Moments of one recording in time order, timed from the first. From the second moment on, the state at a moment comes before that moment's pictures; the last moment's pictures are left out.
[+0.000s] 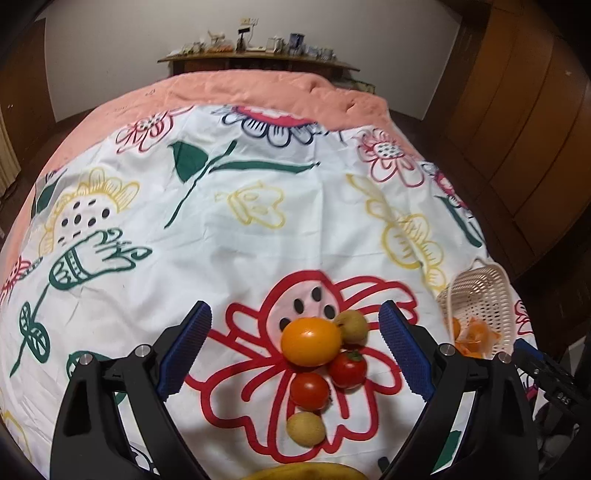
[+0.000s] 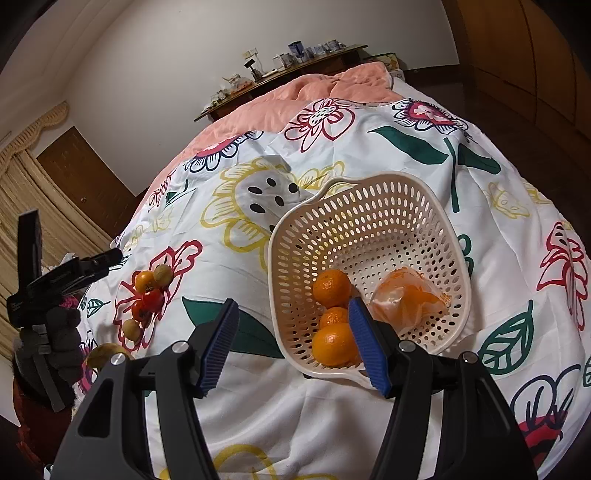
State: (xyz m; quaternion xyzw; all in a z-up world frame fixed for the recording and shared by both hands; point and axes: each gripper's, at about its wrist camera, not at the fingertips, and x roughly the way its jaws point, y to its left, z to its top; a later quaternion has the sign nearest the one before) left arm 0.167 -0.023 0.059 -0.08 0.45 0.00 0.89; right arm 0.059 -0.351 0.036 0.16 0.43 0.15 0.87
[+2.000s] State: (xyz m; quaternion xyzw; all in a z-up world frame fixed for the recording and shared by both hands) left arm 0.147 -0.001 0.059 -0.13 0.44 -0.05 0.89; right arm 0.065 -0.256 0.060 0.11 0.44 0.23 0.86
